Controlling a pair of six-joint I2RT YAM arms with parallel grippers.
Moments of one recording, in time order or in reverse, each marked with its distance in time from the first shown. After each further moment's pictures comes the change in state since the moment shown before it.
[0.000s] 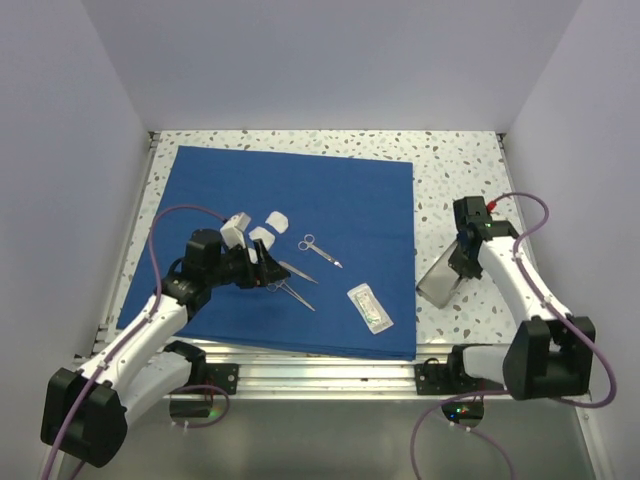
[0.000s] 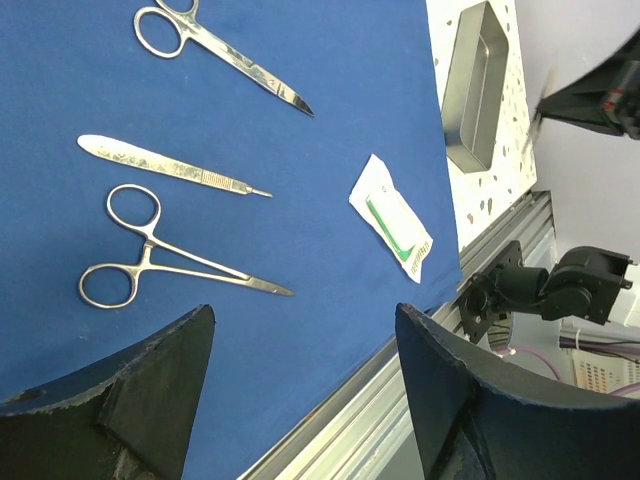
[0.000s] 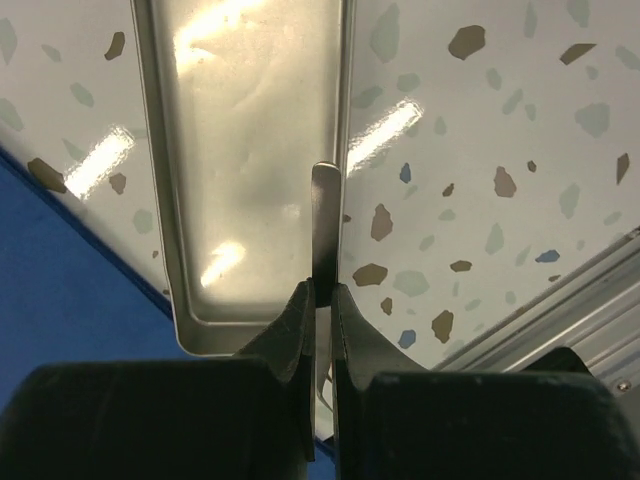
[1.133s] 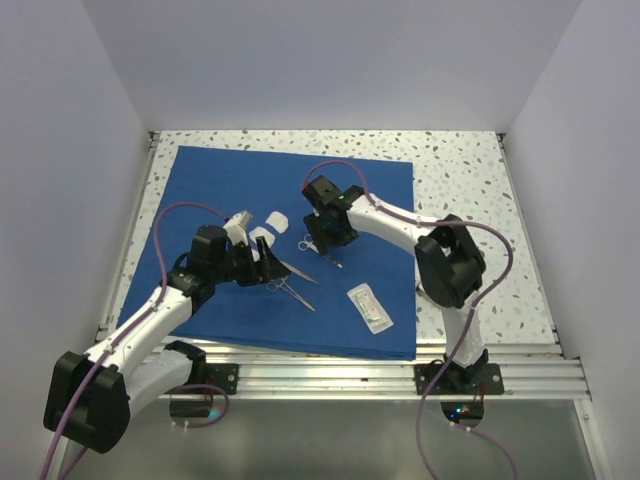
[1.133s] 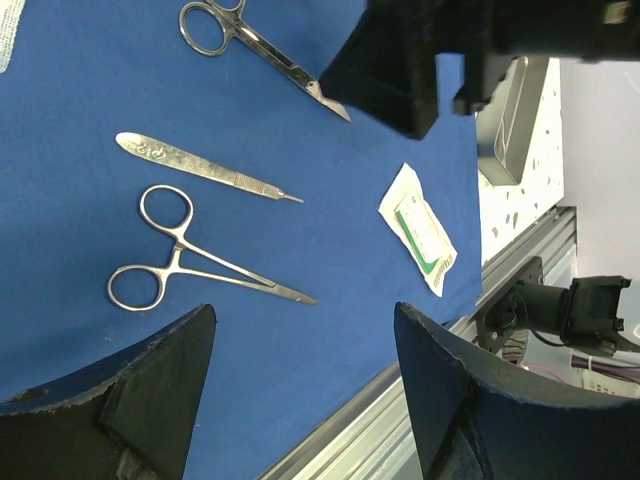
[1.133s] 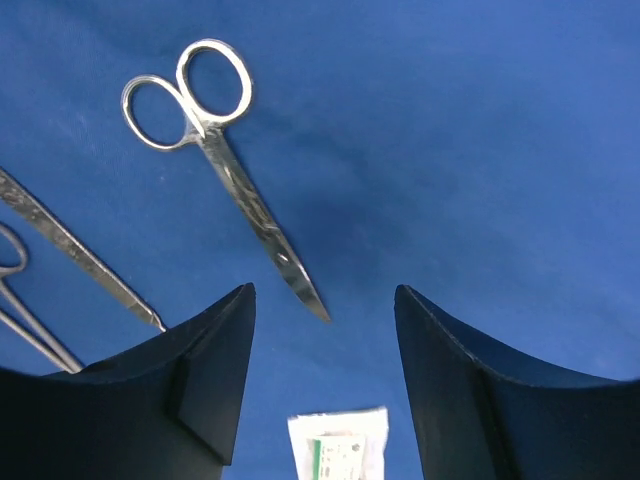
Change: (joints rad) left arm -0.005 0.082 0.023 -0.001 -0.047 -0.004; right arm 0.679 0.781 0.683 0.166 -0.230 -0.422
